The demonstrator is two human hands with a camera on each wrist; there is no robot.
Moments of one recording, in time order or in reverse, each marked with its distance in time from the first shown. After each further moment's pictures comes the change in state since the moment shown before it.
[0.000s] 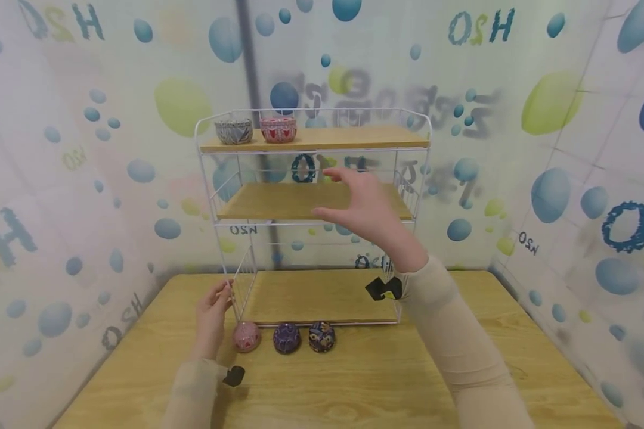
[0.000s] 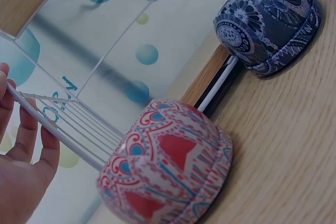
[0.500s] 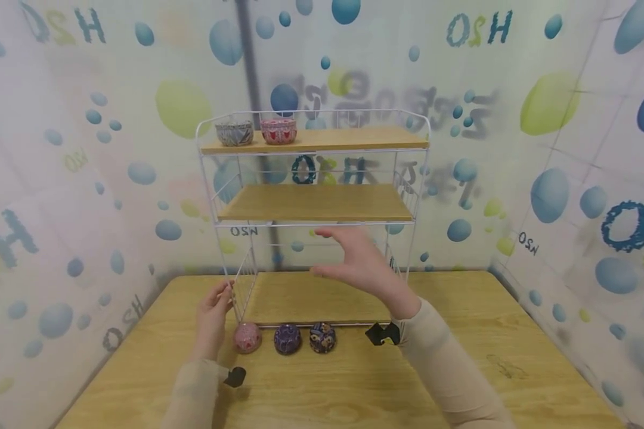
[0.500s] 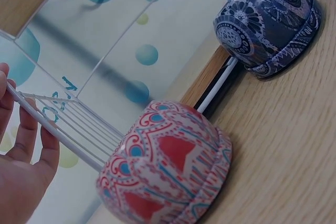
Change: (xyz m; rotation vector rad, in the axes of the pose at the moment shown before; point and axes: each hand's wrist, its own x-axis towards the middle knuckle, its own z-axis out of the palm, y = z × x) left_hand -0.001 0.000 -0.001 0.013 -0.019 -0.023; right_hand -0.054 0.029 0.059 0.043 -0.126 -0.051
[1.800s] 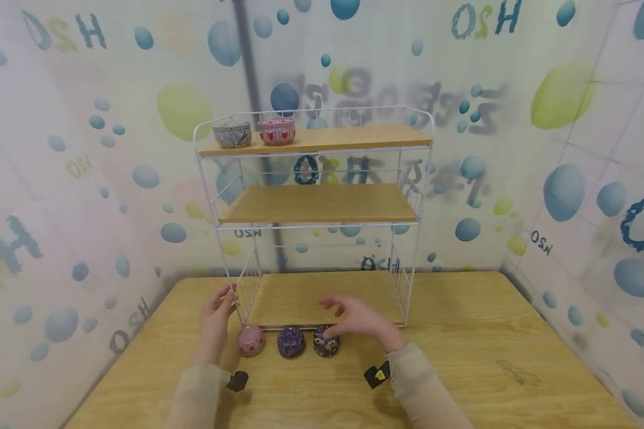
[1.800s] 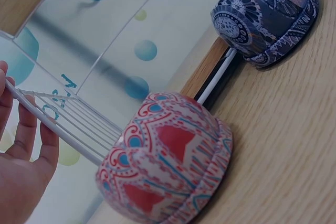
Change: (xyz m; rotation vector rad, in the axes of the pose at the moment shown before) left_hand 0.003 -0.006 -0.002 0.008 -0.018 0.020; right_hand -0.044 0.095 0.113 0.291 -0.317 0.089
